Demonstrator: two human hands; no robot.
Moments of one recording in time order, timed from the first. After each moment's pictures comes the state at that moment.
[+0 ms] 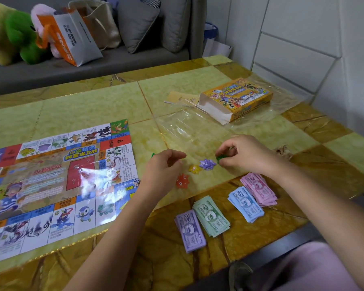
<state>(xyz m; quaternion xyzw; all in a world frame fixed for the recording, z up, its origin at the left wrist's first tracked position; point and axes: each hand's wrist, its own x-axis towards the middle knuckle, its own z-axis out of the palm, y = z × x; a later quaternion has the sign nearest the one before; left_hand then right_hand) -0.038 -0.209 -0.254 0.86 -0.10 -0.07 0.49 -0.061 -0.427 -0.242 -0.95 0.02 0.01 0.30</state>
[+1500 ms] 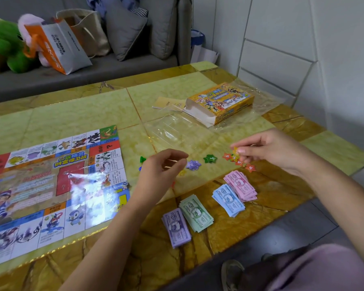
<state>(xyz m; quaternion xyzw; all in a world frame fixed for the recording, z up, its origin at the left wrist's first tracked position) -0.057 -0.221 -0.245 0.80 -0.19 -0.06 0.57 -0.117 -0.474 -0.207 -0.81 0.08 0.00 0.58</state>
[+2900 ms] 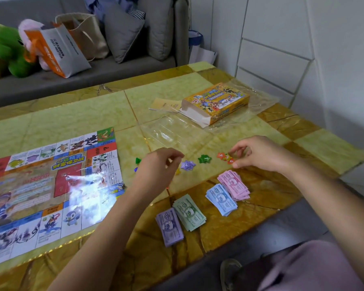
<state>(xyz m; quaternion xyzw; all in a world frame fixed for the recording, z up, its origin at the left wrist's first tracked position) -0.050 -0.234 -0.238 0.90 -0.24 0.01 0.35 -0.100 -0.494 -0.233 -0.95 0.08 0.04 0.30</state>
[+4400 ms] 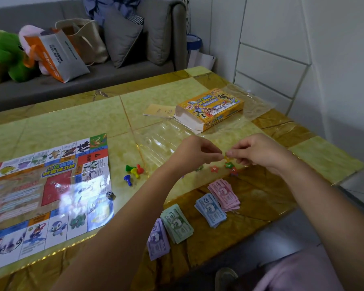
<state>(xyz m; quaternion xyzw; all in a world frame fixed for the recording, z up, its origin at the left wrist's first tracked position) -0.023 -0.333 -0.221 0.83 -0.32 -0.18 0.42 -0.094 -0.505 -0.219 -0.84 0.17 0.02 0.52</state>
